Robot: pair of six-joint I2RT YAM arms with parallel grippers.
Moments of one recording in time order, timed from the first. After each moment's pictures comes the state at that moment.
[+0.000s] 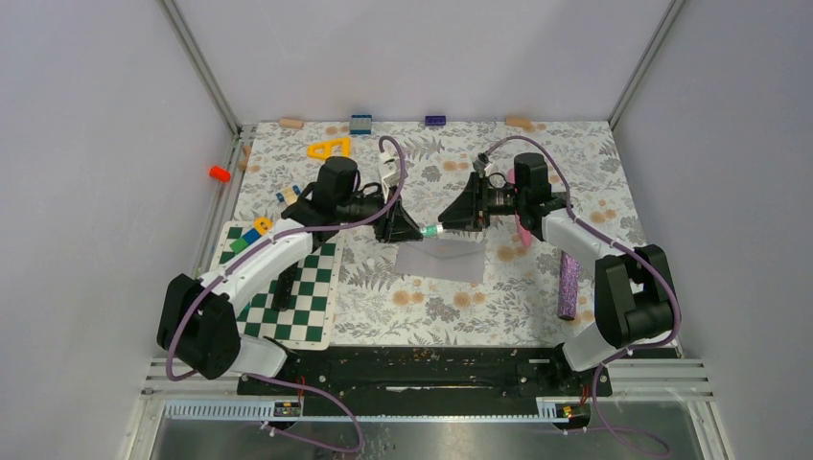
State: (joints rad) left arm -0.51 1.39 1.04 -0.14 0.93 -0.08; right arm 0.28 1.56 0.95 0.11 -1.12 0.91
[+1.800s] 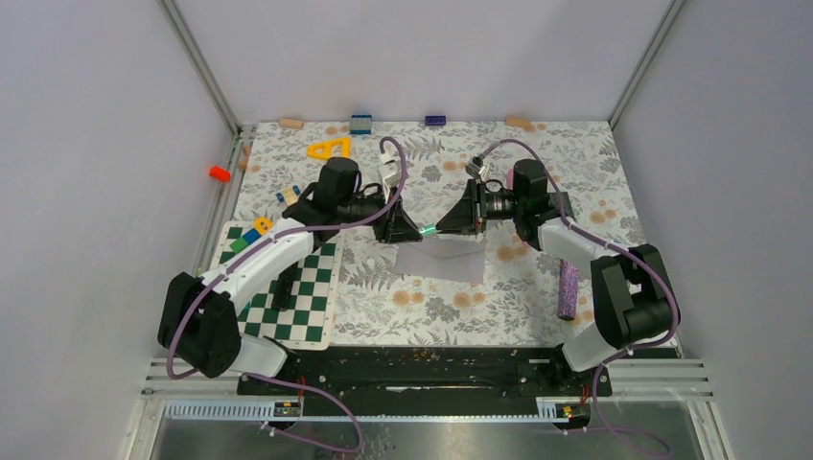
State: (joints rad) left arm -0.52 1.39 1.04 -0.16 0.88 -0.06; right arm 0.31 1.56 0.86 0.38 -1.20 1.04
